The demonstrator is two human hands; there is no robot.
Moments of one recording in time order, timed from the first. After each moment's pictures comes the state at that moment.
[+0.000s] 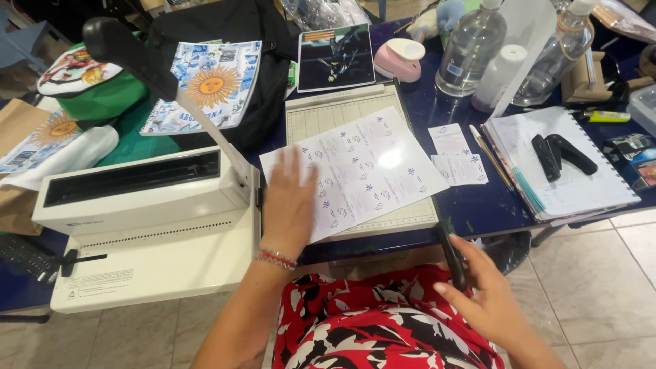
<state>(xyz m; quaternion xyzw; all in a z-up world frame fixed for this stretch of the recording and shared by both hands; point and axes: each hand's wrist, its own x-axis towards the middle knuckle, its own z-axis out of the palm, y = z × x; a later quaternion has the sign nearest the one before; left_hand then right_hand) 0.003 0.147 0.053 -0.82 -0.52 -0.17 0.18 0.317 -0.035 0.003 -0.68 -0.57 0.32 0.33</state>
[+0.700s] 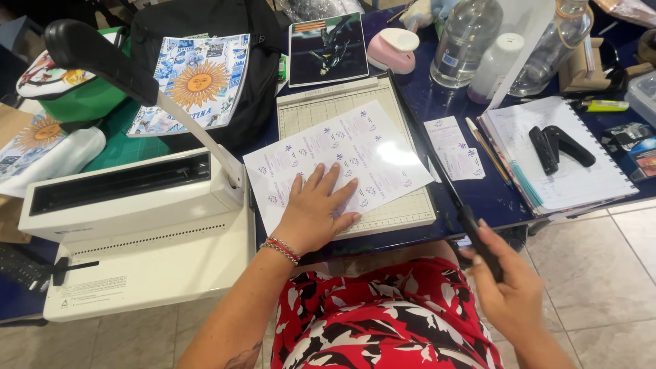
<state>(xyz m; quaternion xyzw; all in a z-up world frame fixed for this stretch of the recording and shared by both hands) 0.030 0.153 0.057 -0.90 -0.42 -0.01 -0.09 0.320 -0.033 0.009 -0.56 -0.61 0.16 0.53</state>
